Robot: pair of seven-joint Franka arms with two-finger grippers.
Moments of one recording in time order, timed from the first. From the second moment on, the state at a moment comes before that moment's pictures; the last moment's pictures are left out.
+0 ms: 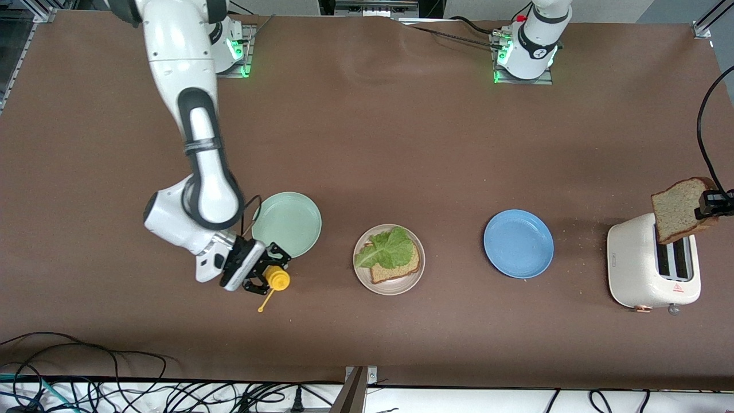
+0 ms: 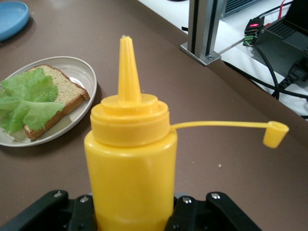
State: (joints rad) left arm 0.57 0.43 -0.50 -1.26 0.21 1.60 0.14; right arm 0.74 0.86 -0.52 -1.46 1.34 2.42 -1.48
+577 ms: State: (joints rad) left arm 0.57 0.43 -0.50 -1.26 0.21 1.60 0.14; right arm 1.01 0.85 -0.71 -1.45 0.58 2.43 -1.10
